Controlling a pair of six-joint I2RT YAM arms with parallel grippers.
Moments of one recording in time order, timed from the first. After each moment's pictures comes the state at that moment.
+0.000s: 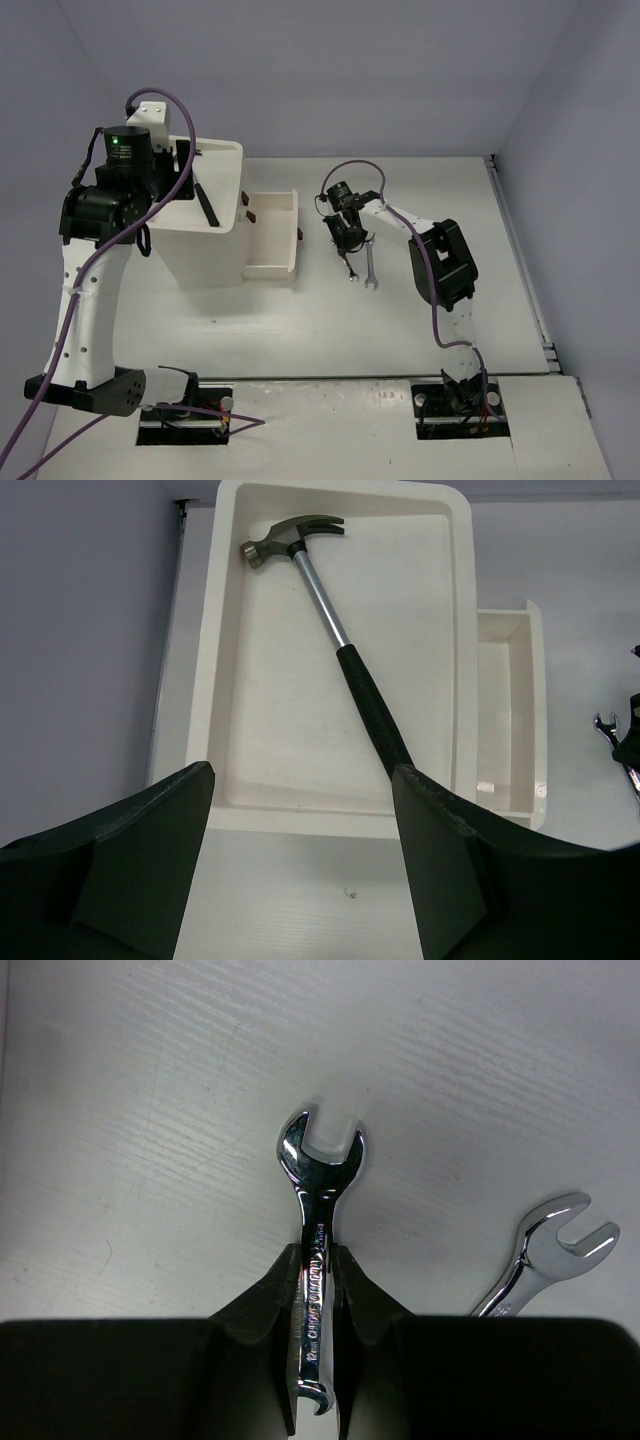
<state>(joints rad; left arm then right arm) -0.18 1.30 1.88 -1.09 -0.25 -0.05 0.55 2.15 1.61 -0.64 0.00 0.13</state>
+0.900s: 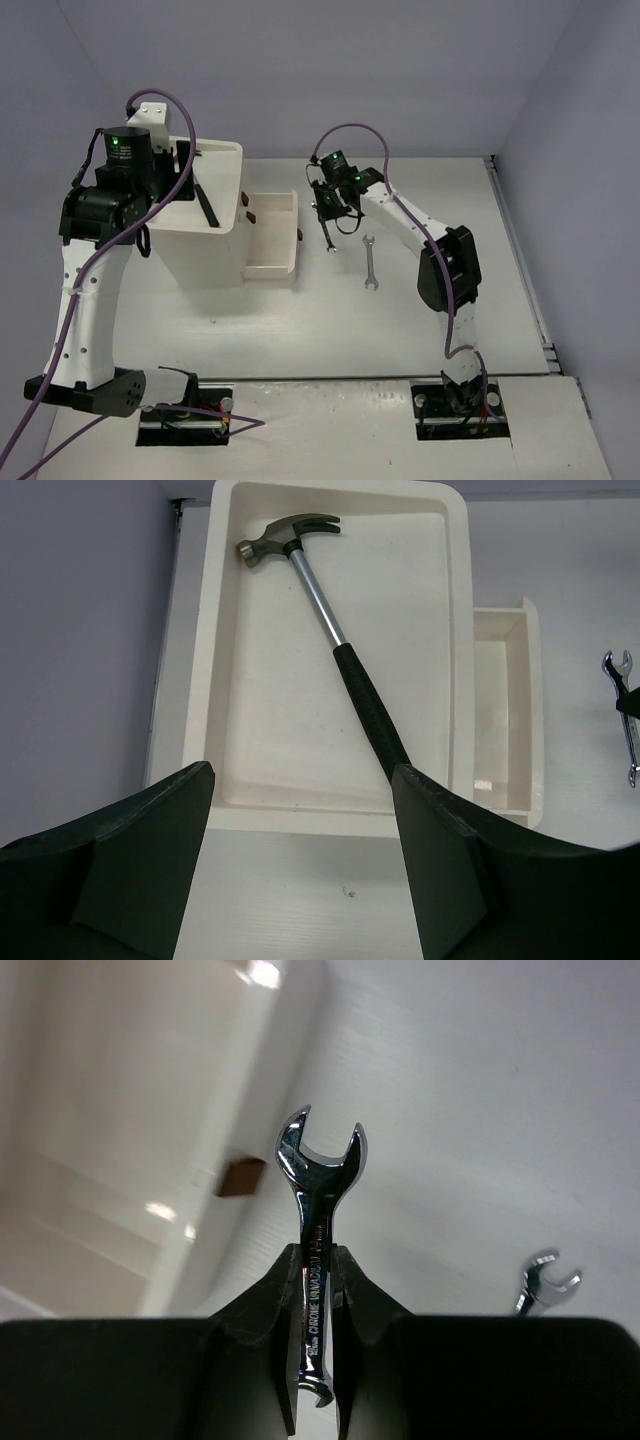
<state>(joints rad) -0.18 1.30 1.88 -1.09 -0.24 -0.05 0.59 2.10 1.85 -0.68 -0.03 0.24</state>
